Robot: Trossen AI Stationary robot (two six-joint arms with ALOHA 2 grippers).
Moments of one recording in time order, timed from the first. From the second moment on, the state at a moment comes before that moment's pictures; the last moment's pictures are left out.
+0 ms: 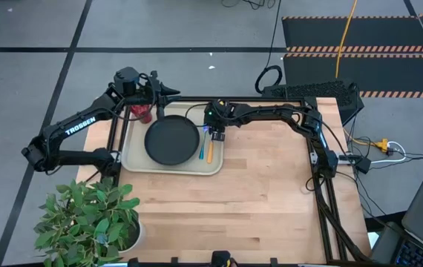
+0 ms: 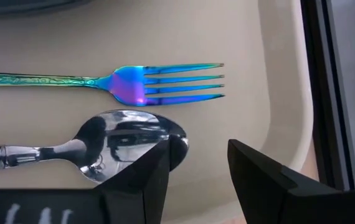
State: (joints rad) left arm 0.81 1.12 0.89 -0.05 0.54 0.32; right arm -0.39 2.13 1.52 -0.41 0.21 -0.36
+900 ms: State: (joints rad) left arm 0.81 1.12 0.89 -0.05 0.54 0.32; right arm -0.39 2.13 1.47 -0.30 0.31 -0.49
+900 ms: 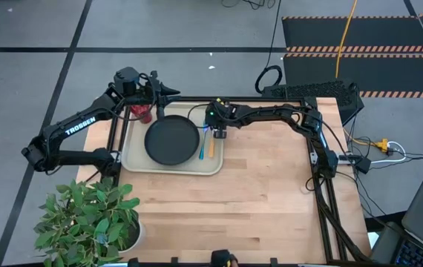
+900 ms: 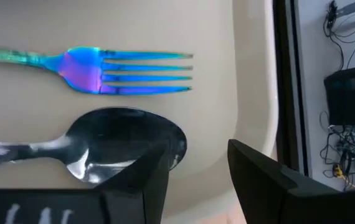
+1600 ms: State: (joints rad) left arm 0.81 1.12 0.89 -0.05 0.54 0.31; right arm -0.35 2.05 1.46 -0.36 0.34 -0.46
